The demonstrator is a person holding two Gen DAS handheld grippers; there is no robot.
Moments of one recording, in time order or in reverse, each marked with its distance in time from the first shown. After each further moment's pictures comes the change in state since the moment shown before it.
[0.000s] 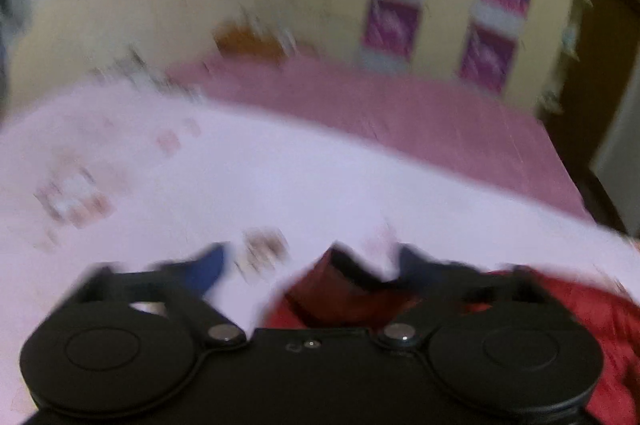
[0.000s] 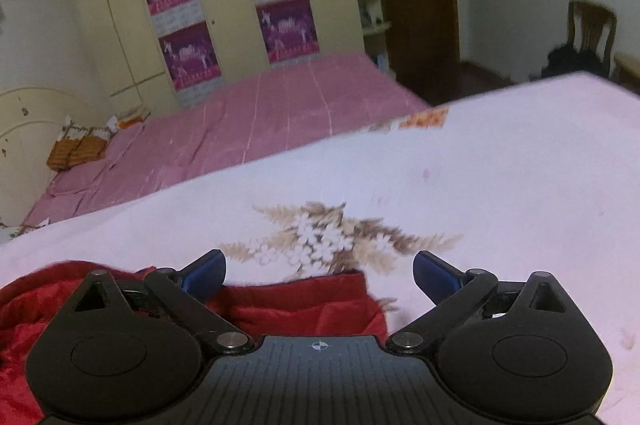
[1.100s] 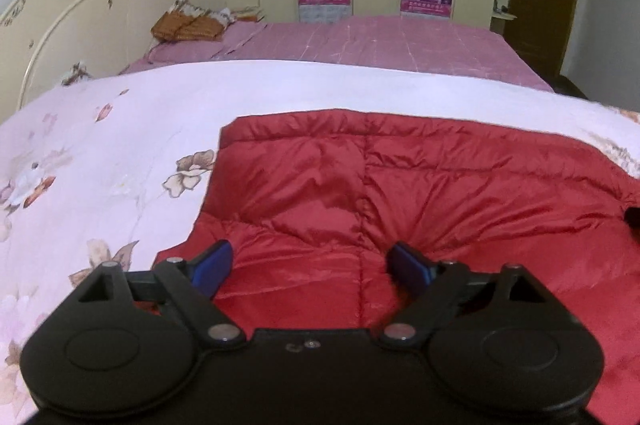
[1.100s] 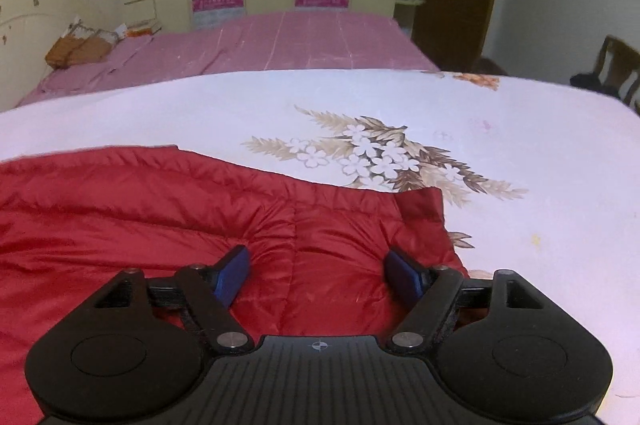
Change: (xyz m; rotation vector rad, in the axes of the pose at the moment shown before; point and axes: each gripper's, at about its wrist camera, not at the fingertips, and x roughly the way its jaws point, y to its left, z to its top) left arm 0.008 -0.045 -0.068 0.244 0.170 -0.084; right arm 0.065 0.051 -0.054 -0.178 0.173 -0.022
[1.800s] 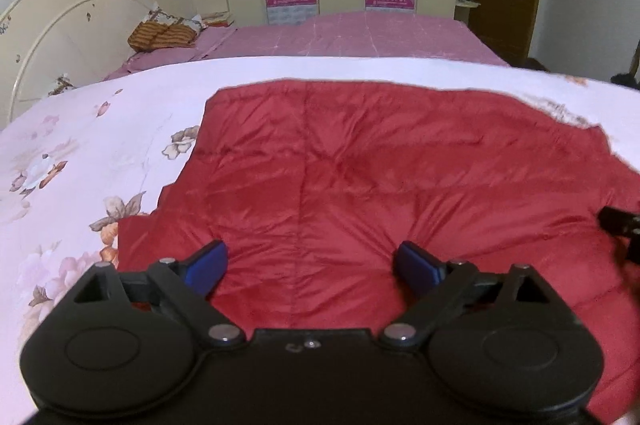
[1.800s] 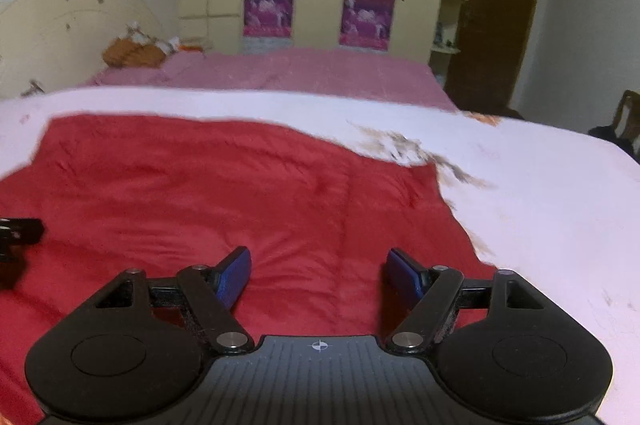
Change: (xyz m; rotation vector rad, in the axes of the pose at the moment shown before) left arm -0.048 -0.015 -0.046 0.095 -0.008 -0.051; right arm -0.092 0.031 -0.076 -0.171 -0.093 -0.002
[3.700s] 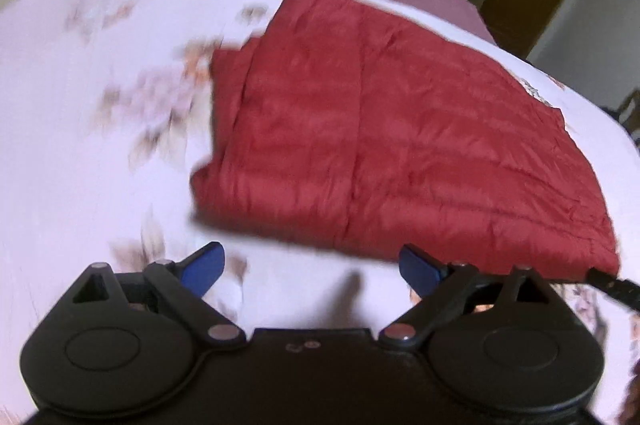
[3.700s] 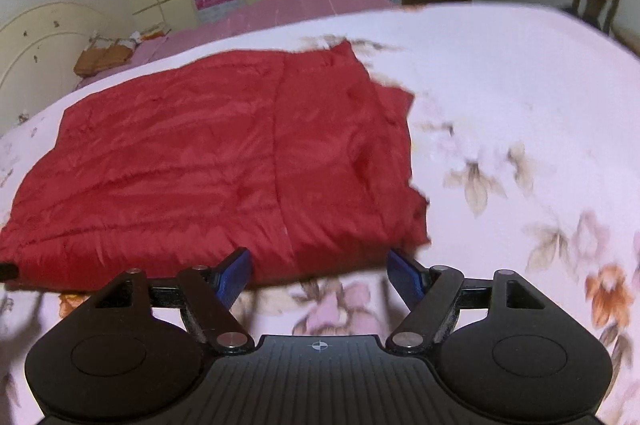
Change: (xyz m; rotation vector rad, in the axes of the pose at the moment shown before) left arm -0.100 0.070 -0.078 -0.294 0.249 -0.158; right arm -0.123 -0.032 -0.082 0.350 0.181 0.064
